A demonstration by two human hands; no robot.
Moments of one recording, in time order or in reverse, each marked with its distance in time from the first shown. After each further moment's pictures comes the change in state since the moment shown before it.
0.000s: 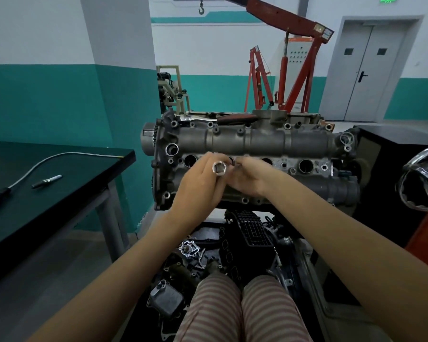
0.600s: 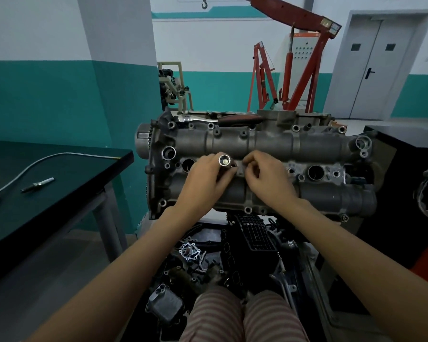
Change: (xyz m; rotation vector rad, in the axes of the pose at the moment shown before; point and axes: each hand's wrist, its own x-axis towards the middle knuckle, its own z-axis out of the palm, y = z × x) left_hand 0.023 -0.043 0.038 0.009 -0.172 -0.211; right_hand 0.028 0.003 -0.053 -1.374 0.259 -1.093
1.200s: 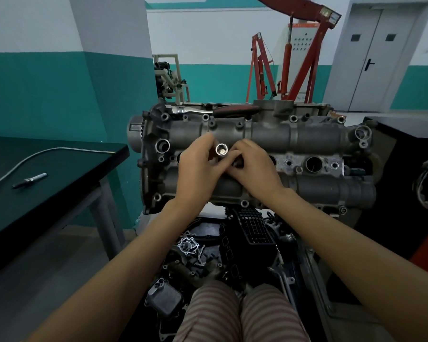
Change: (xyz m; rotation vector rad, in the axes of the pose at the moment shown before) left_hand 0.000 0.022 -0.004 -0.201 0.292 -0.096; right_hand 0.006 -0.014 0.009 0.027 -0.043 -0.040
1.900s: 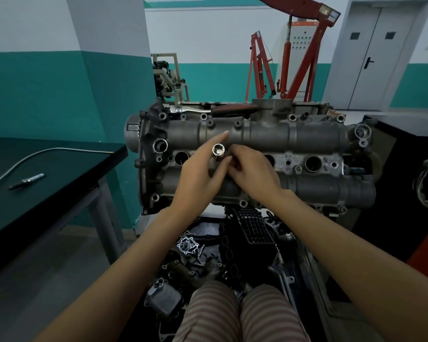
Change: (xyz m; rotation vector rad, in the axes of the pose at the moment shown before) left_hand -0.012 -0.011 0.002 -0.045 -0.130 0.068; right_hand -0.002 0.002 0.002 -0.053 -0.058 -0.049
